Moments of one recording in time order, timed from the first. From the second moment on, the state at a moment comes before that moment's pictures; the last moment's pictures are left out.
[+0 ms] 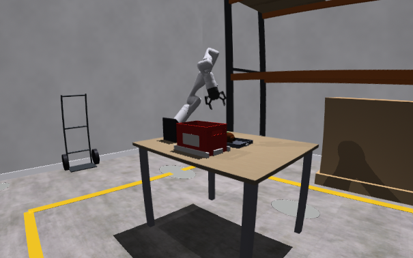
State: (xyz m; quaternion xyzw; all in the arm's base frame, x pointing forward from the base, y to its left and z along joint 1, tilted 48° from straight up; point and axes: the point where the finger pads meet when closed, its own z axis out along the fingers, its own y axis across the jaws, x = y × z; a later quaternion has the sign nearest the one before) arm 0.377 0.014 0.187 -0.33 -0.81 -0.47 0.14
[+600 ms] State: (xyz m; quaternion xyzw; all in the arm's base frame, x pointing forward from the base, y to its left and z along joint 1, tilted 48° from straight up) arm 0.391 0.035 0.186 -0.27 -0.84 -0.45 0.13
